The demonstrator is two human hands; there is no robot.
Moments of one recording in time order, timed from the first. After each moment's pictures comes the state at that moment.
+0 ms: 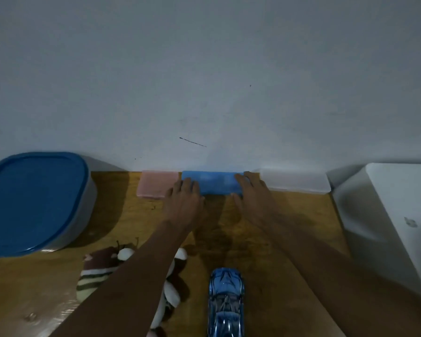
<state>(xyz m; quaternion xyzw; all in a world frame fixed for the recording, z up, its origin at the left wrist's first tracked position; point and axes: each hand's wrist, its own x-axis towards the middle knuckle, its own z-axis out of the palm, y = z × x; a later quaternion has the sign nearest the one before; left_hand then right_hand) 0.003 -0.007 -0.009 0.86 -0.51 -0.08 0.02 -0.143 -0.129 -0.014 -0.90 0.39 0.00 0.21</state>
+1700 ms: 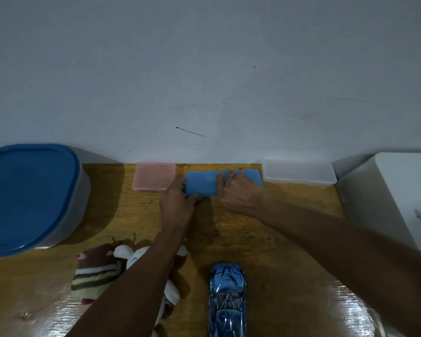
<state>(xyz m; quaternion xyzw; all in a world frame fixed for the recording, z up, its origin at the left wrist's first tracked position) 0.000 0.000 -0.037 0.86 -0.28 -0.17 0.39 -0.106 -0.123 -0.005 -0.96 0.22 0.16 0.00</state>
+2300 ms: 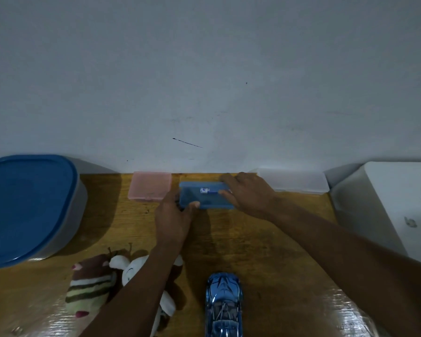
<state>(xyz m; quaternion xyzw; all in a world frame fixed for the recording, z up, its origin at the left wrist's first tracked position) -0.008 0.011 -0.029 0.83 -0.27 -0.20 0.45 -0.129 -0.149 0.010 -0.98 0.18 -0.01 0.07</state>
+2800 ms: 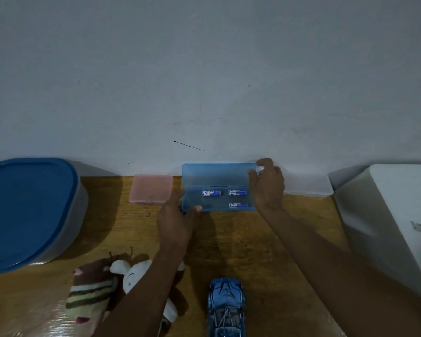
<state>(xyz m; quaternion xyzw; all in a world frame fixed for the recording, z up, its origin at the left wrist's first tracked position) -0.009 0.010 -0.030 0.84 -0.26 -0.18 0.45 -0.122 -0.161 -0.012 -0.74 0.57 -0.24 0.28</state>
